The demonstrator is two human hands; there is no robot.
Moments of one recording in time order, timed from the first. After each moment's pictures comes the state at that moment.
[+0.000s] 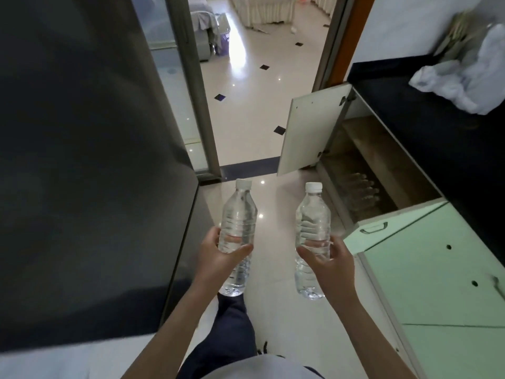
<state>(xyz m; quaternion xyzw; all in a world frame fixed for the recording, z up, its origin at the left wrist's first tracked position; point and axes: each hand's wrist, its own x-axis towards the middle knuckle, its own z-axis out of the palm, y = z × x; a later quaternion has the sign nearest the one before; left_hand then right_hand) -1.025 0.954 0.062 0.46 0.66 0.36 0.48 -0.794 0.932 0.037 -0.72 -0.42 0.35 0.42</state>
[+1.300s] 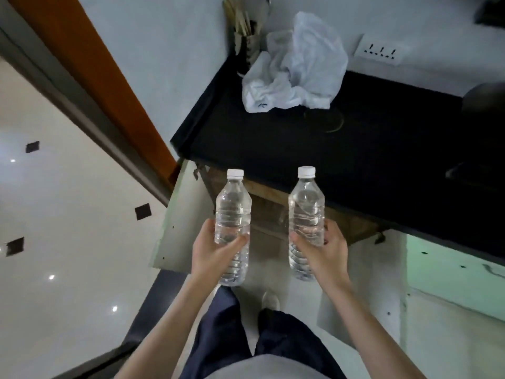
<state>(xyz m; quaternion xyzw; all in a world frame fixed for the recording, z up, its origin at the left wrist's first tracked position) -0.642 1.626 0.043 0.71 0.41 0.08 0.56 -0.531 1.434 0.038 -0.81 -0.02 0.17 0.56</state>
